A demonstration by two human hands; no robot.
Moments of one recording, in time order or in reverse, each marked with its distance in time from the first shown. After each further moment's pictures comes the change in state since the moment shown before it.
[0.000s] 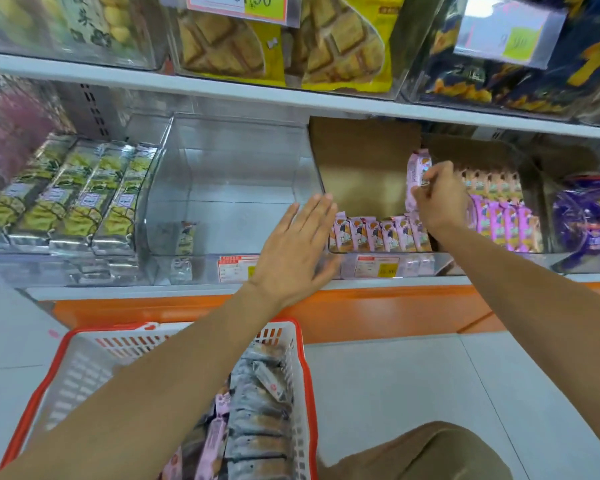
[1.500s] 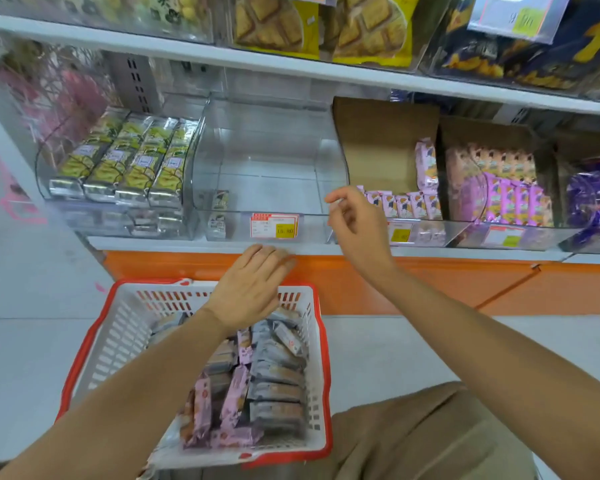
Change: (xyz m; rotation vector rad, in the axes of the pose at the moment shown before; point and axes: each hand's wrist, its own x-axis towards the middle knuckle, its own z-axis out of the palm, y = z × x) left_hand -0.148 -0.020 -0.001 0.087 -0.089 0.105; right_hand -0.177 -0.115 0.004 0.526 -0.250 -0.334
